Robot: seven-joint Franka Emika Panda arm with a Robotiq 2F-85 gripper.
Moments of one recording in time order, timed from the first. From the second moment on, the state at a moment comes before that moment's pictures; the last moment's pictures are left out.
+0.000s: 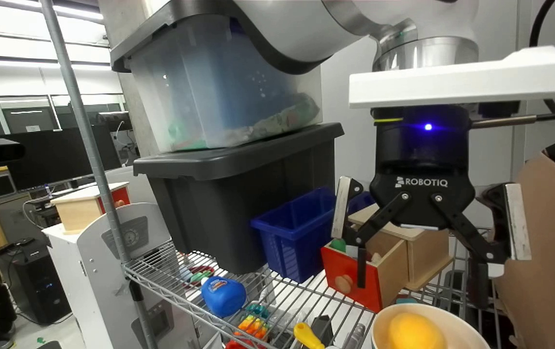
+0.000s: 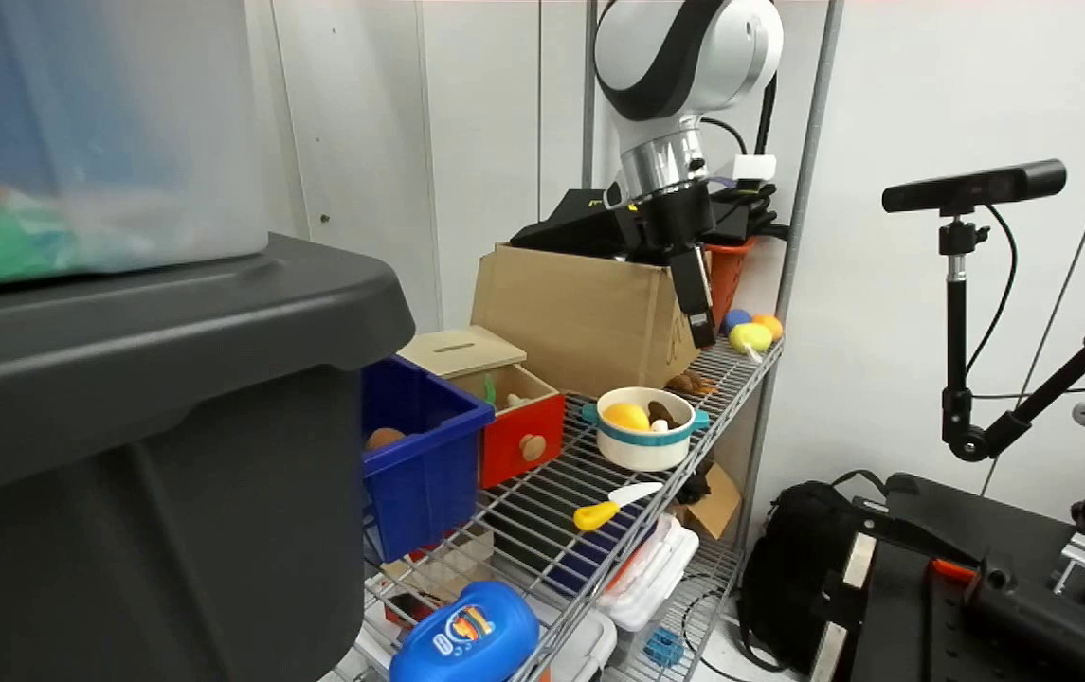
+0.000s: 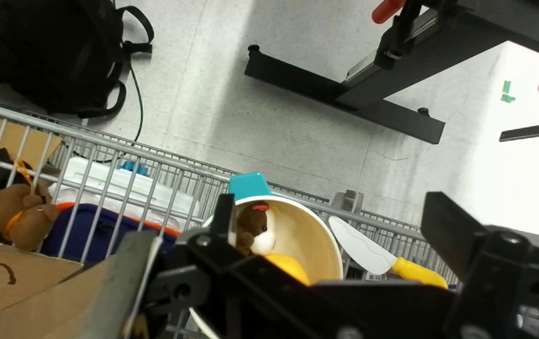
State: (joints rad) arm -0.21 0.59 -0.08 -1.69 -0.11 1.94 -0.63
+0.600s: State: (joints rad) arm -0.21 0.59 -0.08 -1.68 -0.14 1.97 -0.63
